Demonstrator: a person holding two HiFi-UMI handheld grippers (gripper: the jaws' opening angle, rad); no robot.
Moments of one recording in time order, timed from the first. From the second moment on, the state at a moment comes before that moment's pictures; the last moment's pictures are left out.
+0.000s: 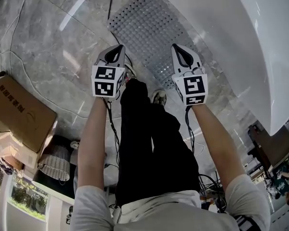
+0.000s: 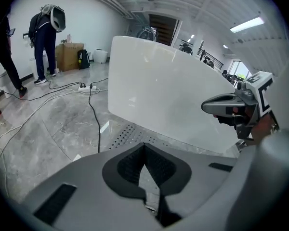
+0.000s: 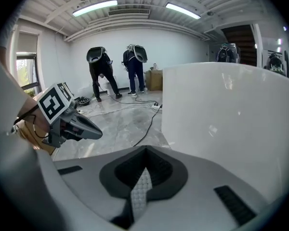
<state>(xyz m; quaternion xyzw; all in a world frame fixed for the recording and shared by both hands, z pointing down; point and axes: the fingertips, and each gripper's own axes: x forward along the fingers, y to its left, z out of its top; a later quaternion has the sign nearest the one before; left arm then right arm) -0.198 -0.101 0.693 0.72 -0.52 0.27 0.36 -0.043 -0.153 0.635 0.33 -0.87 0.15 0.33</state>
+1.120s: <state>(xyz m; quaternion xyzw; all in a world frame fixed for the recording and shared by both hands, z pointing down) -0.048 -0.078 0.374 0.76 -0.53 0.20 0.32 0.058 -0.096 0.363 0.45 -0.84 0.19 0.23</state>
